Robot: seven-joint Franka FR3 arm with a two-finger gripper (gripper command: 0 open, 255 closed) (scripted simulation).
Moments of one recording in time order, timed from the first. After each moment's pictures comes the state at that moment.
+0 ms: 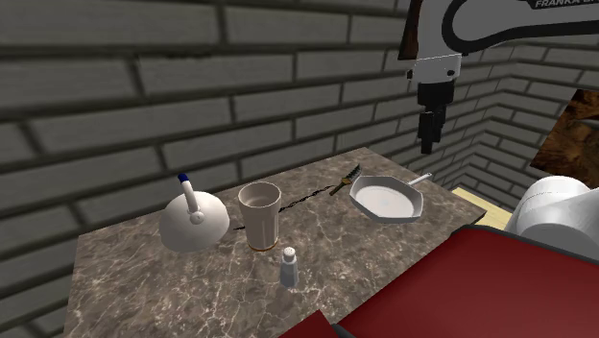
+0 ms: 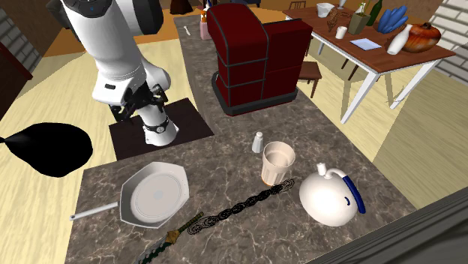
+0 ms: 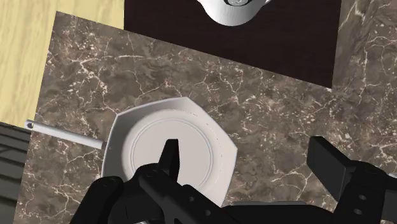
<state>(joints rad) -0.01 -0.74 -0.04 -2.42 -0.05 1.46 -0.12</state>
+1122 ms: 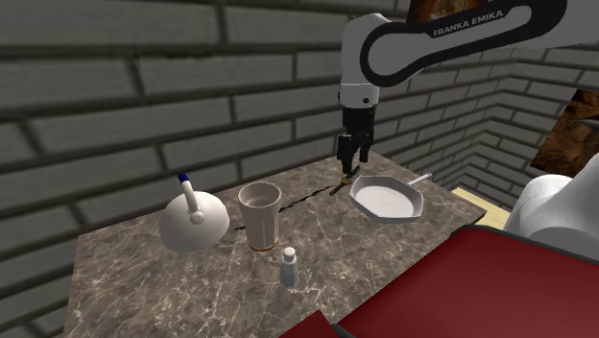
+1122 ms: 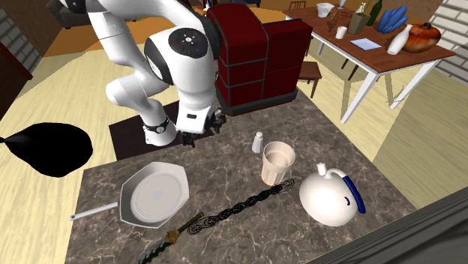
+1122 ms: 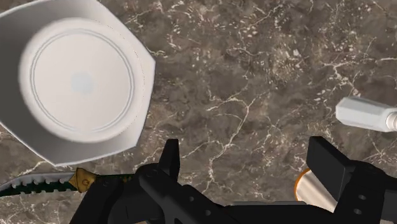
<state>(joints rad) 0.08 -0.35 0.13 -2.29 0.11 1.80 0.09</state>
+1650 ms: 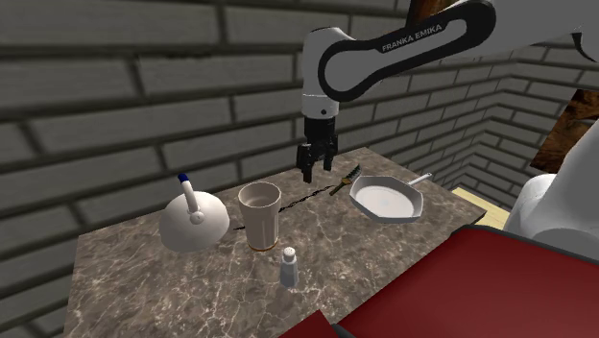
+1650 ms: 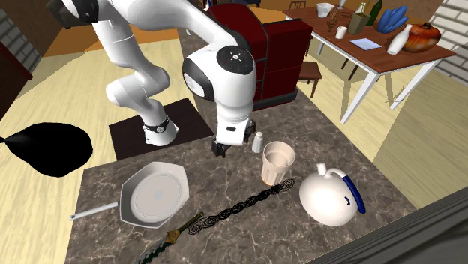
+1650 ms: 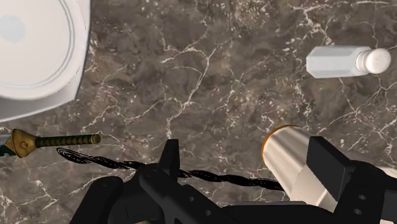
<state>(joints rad) 0.12 -0.10 0.20 -2.12 0.12 1.93 0.20</state>
